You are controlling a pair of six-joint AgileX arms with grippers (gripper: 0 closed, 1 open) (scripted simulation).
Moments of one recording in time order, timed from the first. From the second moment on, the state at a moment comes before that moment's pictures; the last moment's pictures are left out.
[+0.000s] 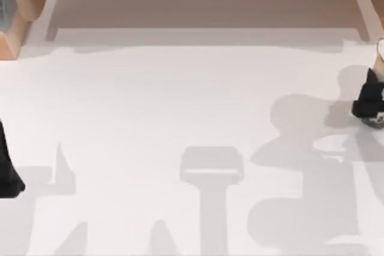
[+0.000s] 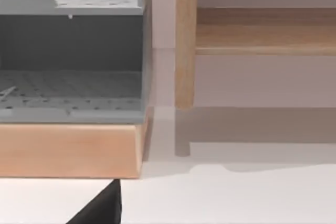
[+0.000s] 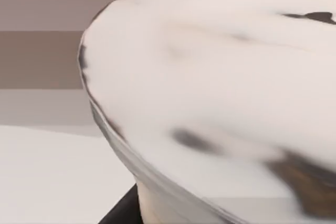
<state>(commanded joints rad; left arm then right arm) 0.00 0.00 0.00 0.00 0.00 0.00 0.07 1.84 0.38 1.26 0.11 0.02</state>
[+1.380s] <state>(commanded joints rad) 0.00 0.00 0.00 0.00 0.00 0.00 0.20 1.74 1.08 0.64 0.19 0.03</state>
